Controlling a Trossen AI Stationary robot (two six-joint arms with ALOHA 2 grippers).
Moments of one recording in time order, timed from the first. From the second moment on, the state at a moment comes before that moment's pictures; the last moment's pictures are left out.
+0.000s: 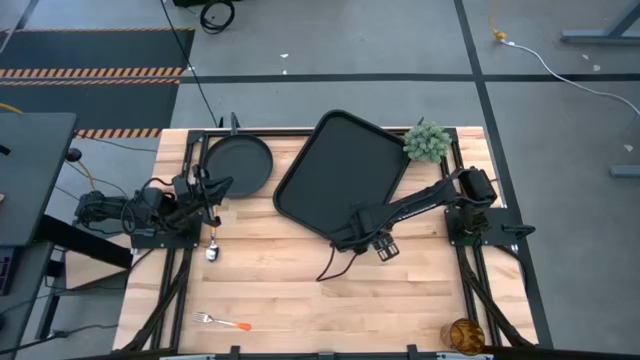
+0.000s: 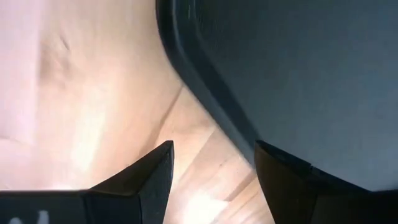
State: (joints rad) left arm -0.16 0.01 0.01 0.44 -0.56 0.04; right arm 0.21 1.94 1.41 -1.31 0.24 -0.19
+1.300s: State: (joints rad) left arm -0.16 0.01 0.01 0.46 -0.56 0.04; right arm 0.30 1.94 1.49 -0.77 0.17 0.36
